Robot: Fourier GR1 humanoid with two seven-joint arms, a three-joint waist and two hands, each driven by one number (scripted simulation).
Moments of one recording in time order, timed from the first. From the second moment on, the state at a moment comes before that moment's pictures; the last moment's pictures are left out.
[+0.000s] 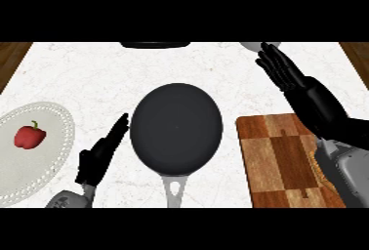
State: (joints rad) left arm -0.10 0.30 -0.34 -1.31 0.19 0.10 -0.10; right arm -0.43 -0.45 0.25 -1.59 -0.33 0.11 -0.11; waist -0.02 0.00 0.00
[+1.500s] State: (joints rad) left arm 0.07 0.45 -0.24 -1.57 0.06 0.25 0.10; right arm 0.26 -1.11 -0.08 -1.87 0.12 0.17 0.09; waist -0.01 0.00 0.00
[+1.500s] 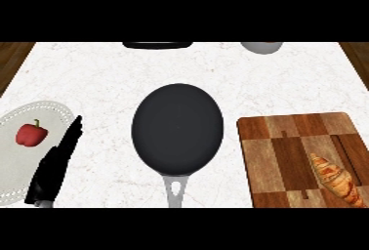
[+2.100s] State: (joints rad) left arm 0.06 0.41 -0.23 -1.57 0.02 0.23 0.10; right arm 0.07 -1.01 0.15 -2.05 0.23 0.37 0.58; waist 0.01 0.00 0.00
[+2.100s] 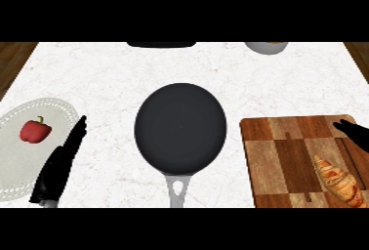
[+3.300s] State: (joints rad) left arm 0.08 0.37 -0.14 -1.61 -0.04 0.15 0.14; right arm -0.04 -0.77 0.37 -1.93 0.53 0.66 0.83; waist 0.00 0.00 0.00
